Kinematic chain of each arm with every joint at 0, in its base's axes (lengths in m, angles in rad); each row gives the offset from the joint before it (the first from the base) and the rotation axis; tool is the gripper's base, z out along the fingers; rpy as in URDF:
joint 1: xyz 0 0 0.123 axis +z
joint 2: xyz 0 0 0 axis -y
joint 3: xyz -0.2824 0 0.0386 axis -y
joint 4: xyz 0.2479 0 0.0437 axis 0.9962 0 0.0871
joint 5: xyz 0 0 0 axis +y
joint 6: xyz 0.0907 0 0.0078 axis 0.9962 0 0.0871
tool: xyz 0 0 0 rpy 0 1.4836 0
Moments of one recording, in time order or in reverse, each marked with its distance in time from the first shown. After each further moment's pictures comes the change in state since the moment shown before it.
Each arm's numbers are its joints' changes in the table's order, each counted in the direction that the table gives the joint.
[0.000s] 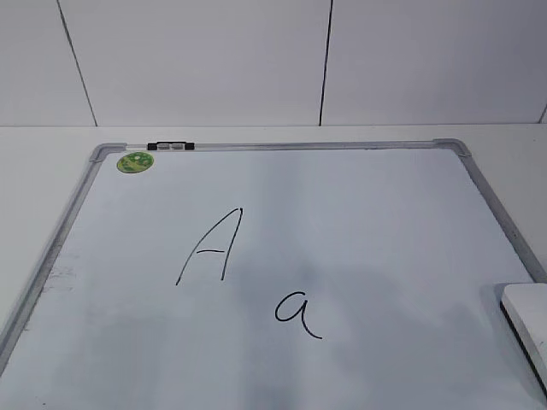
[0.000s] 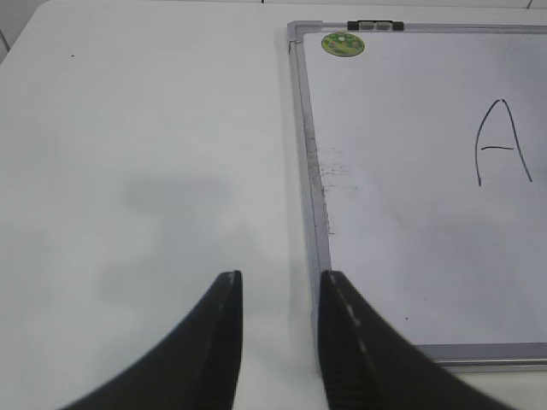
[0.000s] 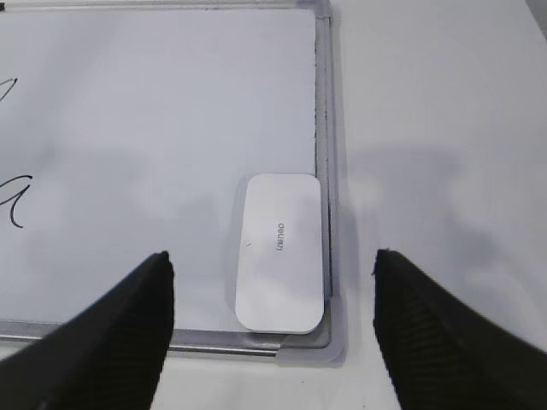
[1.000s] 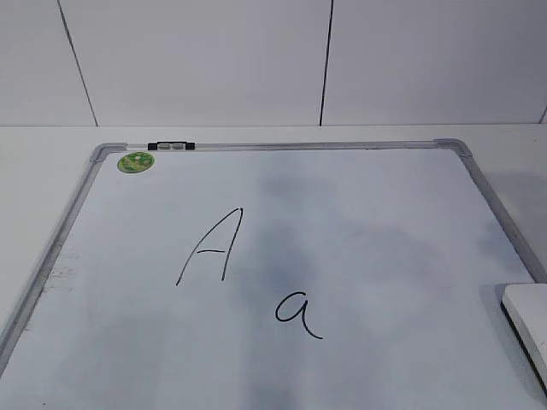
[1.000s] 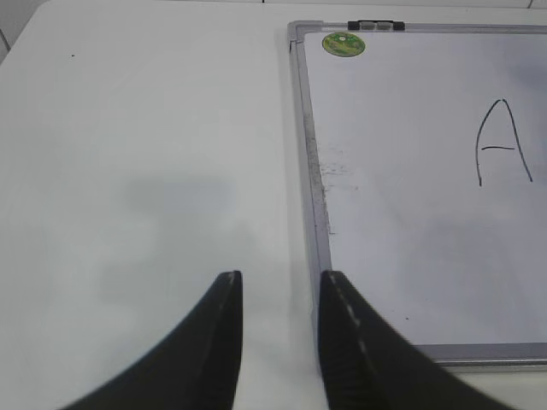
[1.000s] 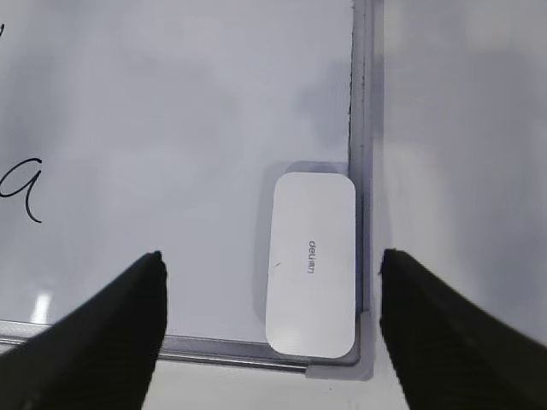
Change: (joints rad) left arm 0.000 0.000 0.000 0.000 0.000 0.000; right arm 0.015 -0.612 0.283 0.063 -0.007 -0.016
